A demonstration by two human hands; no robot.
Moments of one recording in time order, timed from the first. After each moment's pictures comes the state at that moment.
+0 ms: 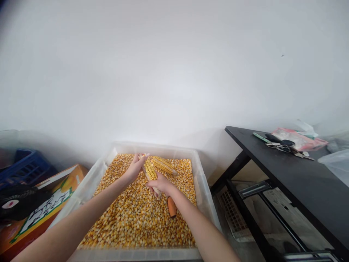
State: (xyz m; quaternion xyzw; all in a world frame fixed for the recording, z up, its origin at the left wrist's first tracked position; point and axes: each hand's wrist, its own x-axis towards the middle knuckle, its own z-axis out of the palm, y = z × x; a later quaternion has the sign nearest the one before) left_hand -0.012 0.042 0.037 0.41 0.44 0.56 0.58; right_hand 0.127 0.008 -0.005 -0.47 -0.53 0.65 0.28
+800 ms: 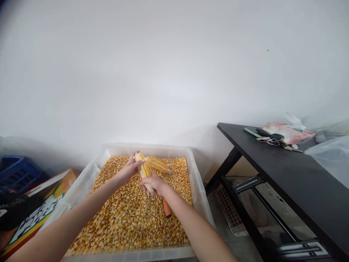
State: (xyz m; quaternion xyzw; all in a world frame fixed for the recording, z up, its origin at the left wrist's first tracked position) left_hand -0.018 0.047 0.030 0.45 0.38 0.48 0.65; right_hand 0.126 0.010 0.006 -0.41 -0.46 0.73 0.29
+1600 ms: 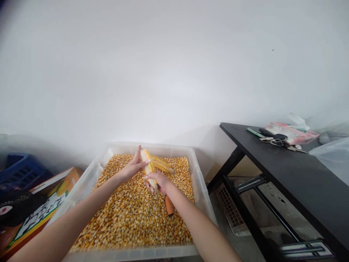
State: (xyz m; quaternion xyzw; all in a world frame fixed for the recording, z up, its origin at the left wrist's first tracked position) left_hand -0.018 0.041 0.044 0.49 0.35 0.45 0.66; right_hand 0.132 0.011 0.012 -0.35 -0.45 0.76 0.30
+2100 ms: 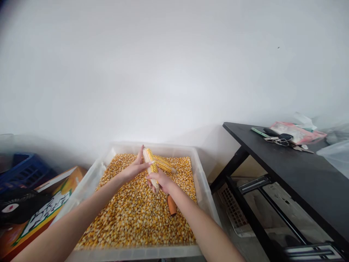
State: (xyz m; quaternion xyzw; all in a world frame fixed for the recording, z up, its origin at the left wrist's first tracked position) left_hand -0.018 0.037 0.048 0.53 0.34 0.43 0.65; right_hand 0.126 0.010 0.012 -0.39 -0.46 0.73 0.33
